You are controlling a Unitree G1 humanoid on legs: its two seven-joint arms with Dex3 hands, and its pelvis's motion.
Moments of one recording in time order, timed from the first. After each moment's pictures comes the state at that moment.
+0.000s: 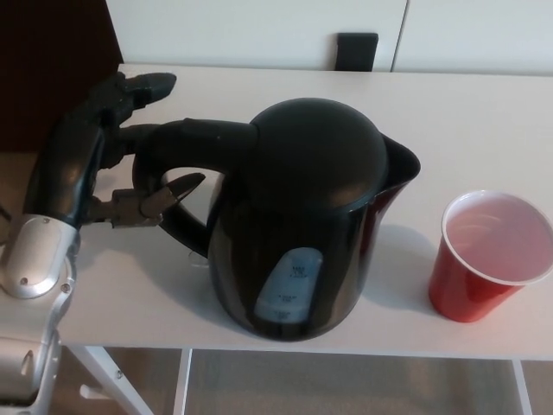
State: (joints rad) left_arm -0.21 0.36 -0.01 -0.19 0.03 0.30 -0.05; right_arm 0.24 -0.30 -0.28 0.59 0.15 -0.03 0.14
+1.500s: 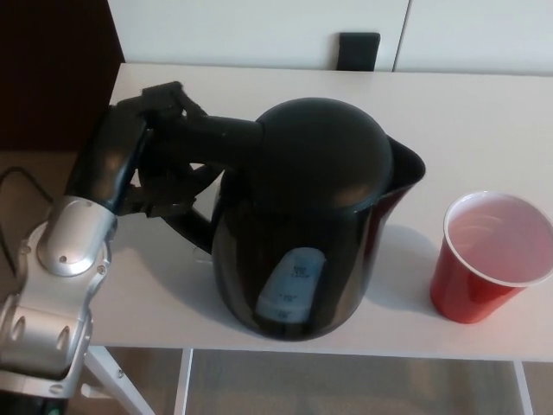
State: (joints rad) left_arm -0.30 0.34 -0.10 -0.13 0.09 0.31 -0.11; right_arm 0.14 -0.30 -0.31 0.63 0.19 0.00 0.18
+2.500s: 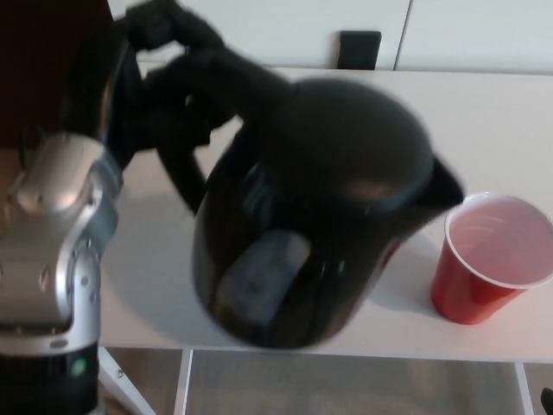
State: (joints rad) left_arm -0.52 0.12 0.13 -0.27 -0.12 0.60 -0.12; right_arm 0.08 -0.31 -0.29 0.66 0.16 0.01 0.16
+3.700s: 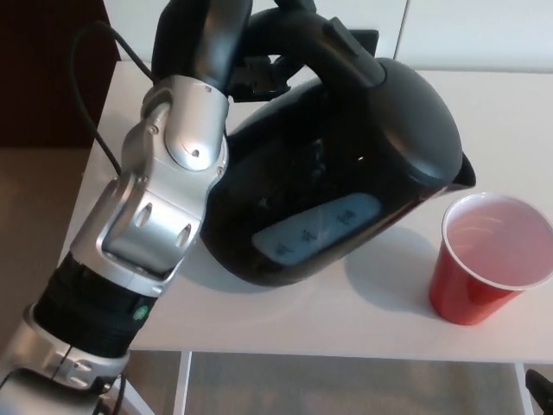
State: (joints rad) left_arm -0.71 0.27 -0.39 -0.02 0.32 0.45 0.21; right_arm 0.03 -0.31 -0.24 0.66 0.15 0.01 0.14
